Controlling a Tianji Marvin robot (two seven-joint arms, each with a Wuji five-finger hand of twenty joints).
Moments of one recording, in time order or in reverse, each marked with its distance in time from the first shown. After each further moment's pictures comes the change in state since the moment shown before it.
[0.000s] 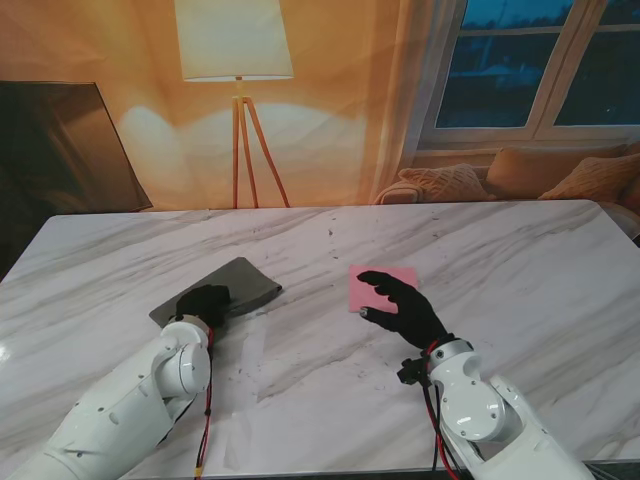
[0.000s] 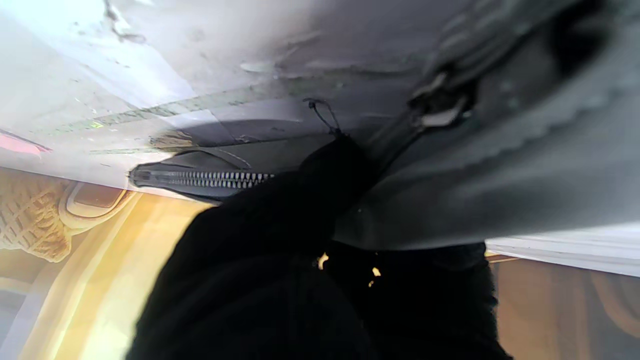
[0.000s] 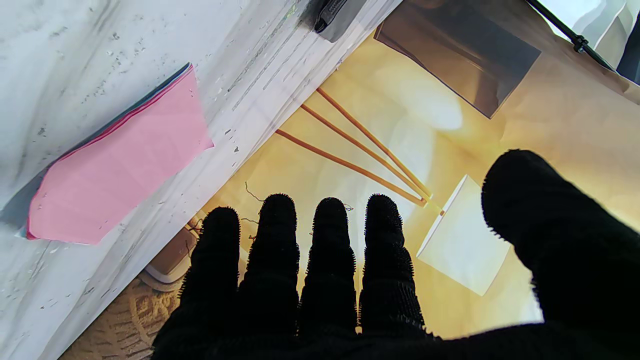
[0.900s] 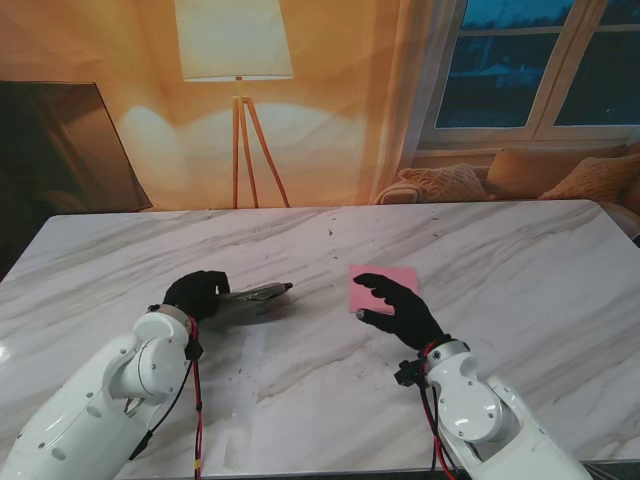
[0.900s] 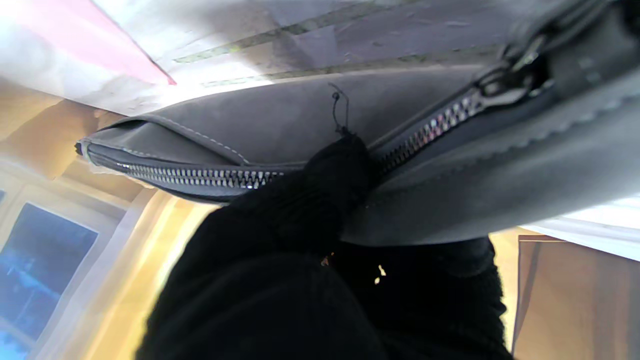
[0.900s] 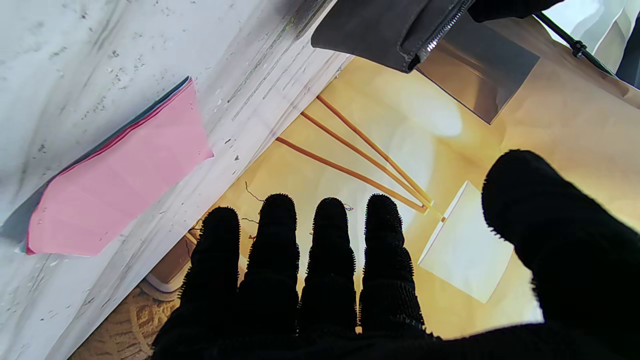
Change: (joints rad) left arm 0.217 0.067 -0.251 -0.436 0.043 -0.066 -0.225; right arm 0.003 0.000 -0.013 0.000 0.007 0.010 0.008; left_hand 0.017 0.010 -0.036 -0.001 0.023 -0.001 0.029 0.209 0.061 0.012 0.069 0.029 0.000 0.001 0.039 0.024 -0.051 0.025 -0.010 0.123; right_hand 0.000 0.001 -0.003 0.000 0.000 0.000 0.000 0.006 0.000 0.000 0.000 0.000 0.000 0.000 0.000 0.008 0.000 0.000 0.001 0.010
